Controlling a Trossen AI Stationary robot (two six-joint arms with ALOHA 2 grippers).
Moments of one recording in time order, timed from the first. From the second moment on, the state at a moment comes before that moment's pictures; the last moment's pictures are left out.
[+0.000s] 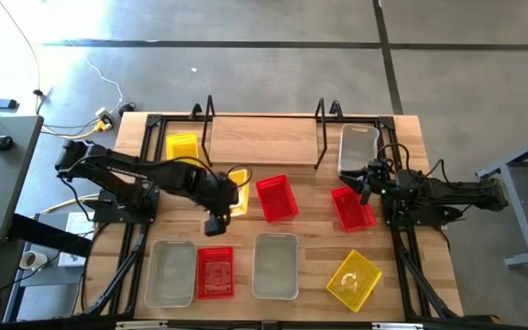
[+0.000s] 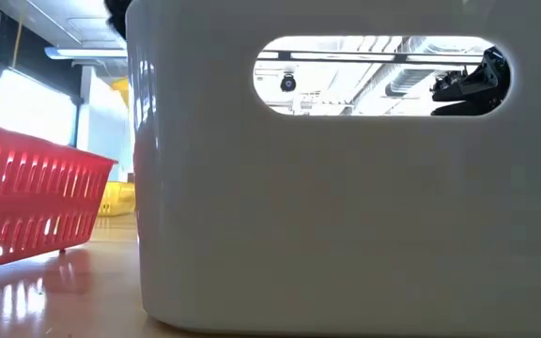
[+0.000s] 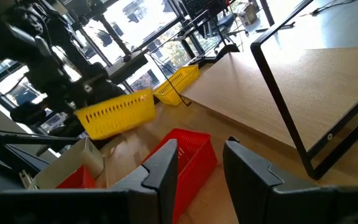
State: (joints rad) left arm -0.02 1.41 1.14 -0.81 -0.02 -0.22; right arm 0.01 0.06 0.06 -0.10 0.34 0.60
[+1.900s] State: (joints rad) left arm 0.50 1.71 1.22 -0.87 -0.25 0.42; right arm 0.01 0.06 0.06 -0.10 0.39 0.63
